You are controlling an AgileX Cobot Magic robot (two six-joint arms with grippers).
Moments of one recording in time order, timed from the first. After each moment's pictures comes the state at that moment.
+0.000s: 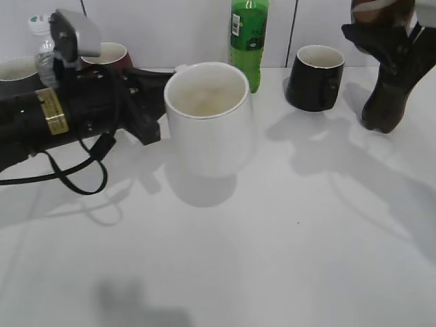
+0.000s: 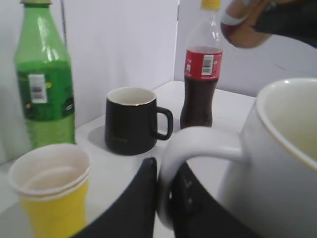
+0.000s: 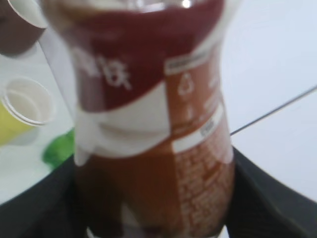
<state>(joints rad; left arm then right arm) -0.39 1.73 -0.74 0.81 -1.01 -0.49 0.11 1.34 -0.72 -1.00 -0.71 0.13</state>
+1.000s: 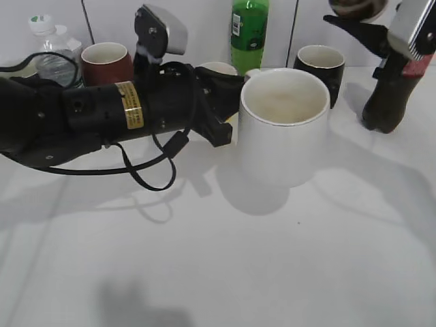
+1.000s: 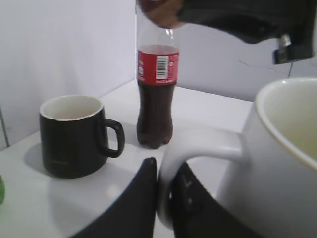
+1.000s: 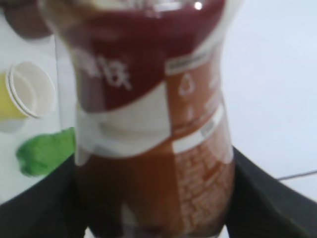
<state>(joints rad) -0.58 1.83 -0.93 0.78 -0.89 -0.52 0.11 1.44 -0.80 -1.05 -0.86 -0.23</state>
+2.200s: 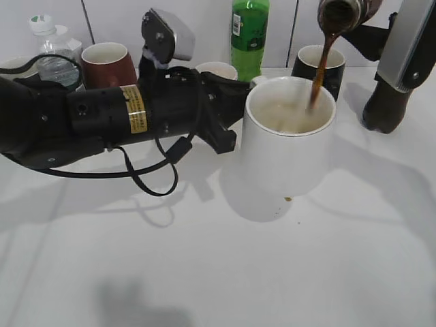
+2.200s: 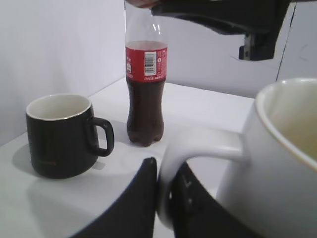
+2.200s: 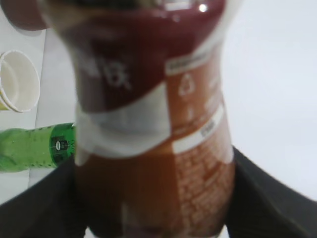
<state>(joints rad) -0.60 1.83 -0.93 0.81 -0.88 -0.52 0.11 1.46 -0.80 -1.05 -0.92 -0.55</state>
